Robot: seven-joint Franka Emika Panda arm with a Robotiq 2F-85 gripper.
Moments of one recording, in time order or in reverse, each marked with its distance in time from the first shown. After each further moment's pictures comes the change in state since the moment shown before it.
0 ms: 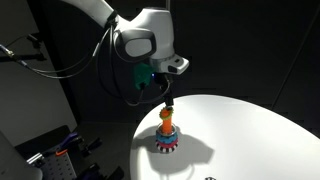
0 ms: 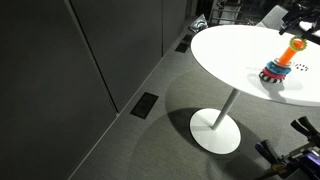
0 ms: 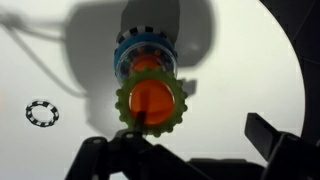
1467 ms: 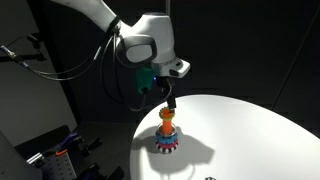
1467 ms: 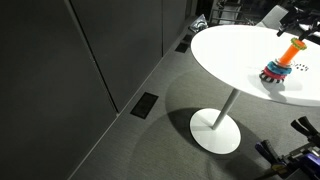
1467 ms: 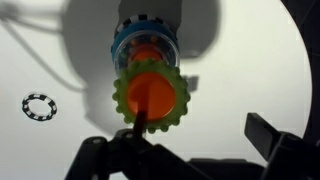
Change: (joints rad) arm -0.004 0.032 0.000 -0.006 0.011 0.075 -0.019
